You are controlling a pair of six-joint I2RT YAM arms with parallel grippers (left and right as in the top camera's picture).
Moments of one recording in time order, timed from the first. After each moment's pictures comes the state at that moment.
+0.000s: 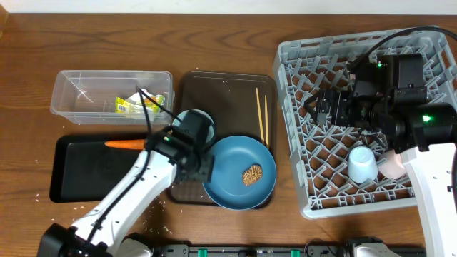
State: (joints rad) left arm -0.49 1.38 0.86 -0.90 0.09 -0.30; right arm 0.11 1.31 1.39 -1.07 -0.32 0.25
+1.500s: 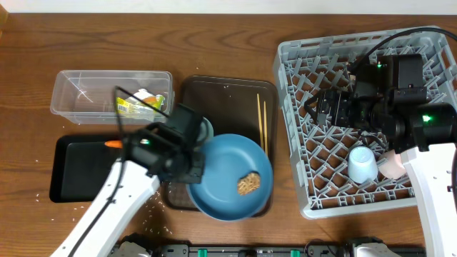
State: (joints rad) left arm -0.45 1.23 1.12 -1.31 0.06 -0.35; right arm 0.11 1.31 1.39 -1.09 -0.32 0.26
